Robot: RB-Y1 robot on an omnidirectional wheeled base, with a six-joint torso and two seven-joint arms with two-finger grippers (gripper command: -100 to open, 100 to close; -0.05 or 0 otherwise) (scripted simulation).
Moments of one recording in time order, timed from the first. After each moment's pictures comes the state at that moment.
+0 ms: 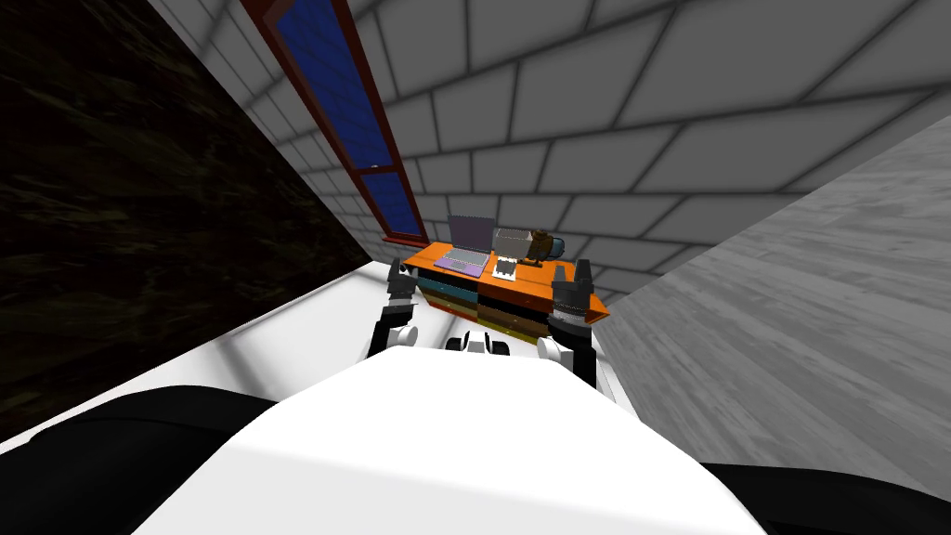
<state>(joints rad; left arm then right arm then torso) 0.49 0.05 0.04 -2.19 0.10 -0.35 0.08 0.52 -0.02 0.00 -2.27 -0.02 -0.56 0.13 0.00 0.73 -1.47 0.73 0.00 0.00</state>
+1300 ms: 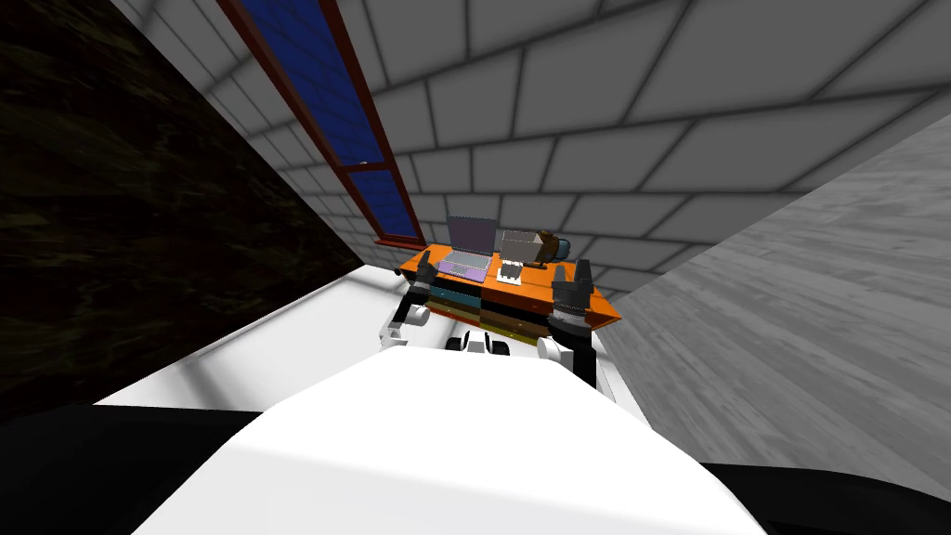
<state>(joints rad) 0.18 0.21 -0.06 -1.97 0.14 -0.21 0.05 0.52 -0.02 0.00 -2.27 -0.02 -0.56 0.13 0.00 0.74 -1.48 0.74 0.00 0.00</state>
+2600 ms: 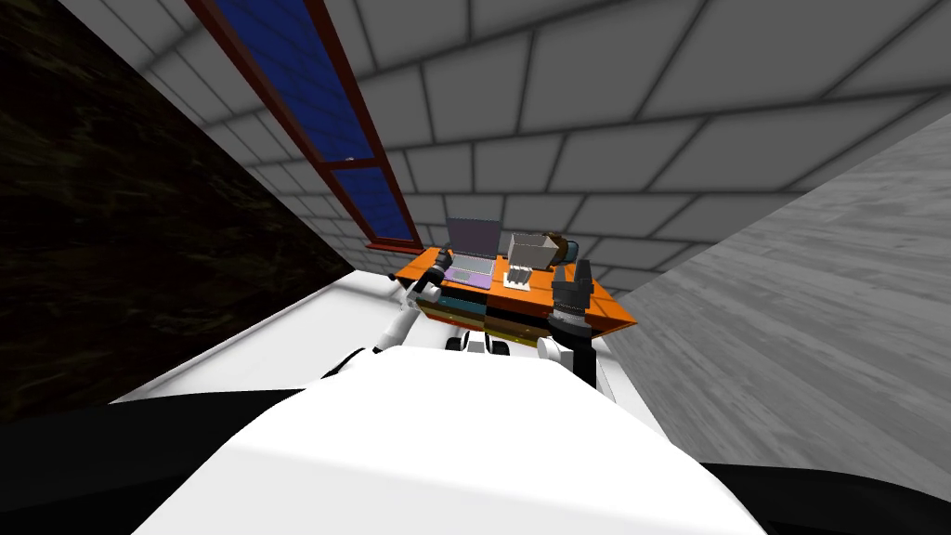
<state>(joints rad) -0.19 0.31 -0.16 -1.70 0.21 -0.05 0.03 0.52 -0.02 0.00 -2.27 -0.02 -0.56 0.13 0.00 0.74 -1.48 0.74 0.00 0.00</state>
